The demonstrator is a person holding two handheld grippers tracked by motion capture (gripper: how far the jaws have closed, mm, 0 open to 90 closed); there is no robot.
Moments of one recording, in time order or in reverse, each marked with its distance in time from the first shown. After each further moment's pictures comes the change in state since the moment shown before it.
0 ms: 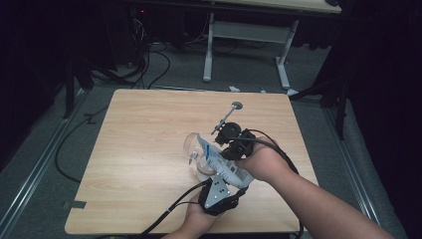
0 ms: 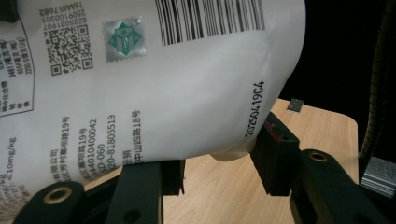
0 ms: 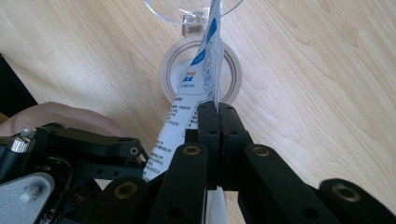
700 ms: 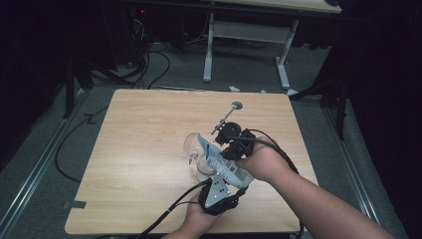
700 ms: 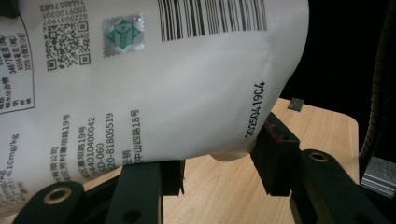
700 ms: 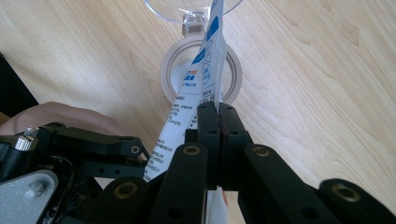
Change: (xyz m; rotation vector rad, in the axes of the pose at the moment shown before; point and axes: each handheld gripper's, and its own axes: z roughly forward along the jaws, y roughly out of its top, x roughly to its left) left arm 0.001 0.000 0.000 0.006 0.001 -0.005; right arm 0.000 0.000 0.000 0.004 0.003 0.004
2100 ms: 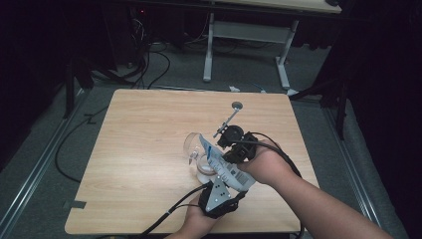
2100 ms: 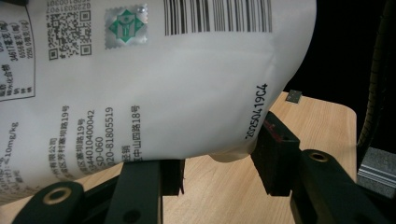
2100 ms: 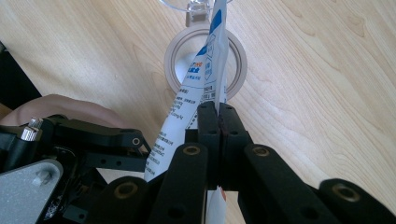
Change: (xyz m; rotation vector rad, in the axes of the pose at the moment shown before) left arm -0.005 -0.005 -0.001 0.015 -0.003 0.018; right arm 0.003 -0.008 -0.001 0.008 0.007 0.004
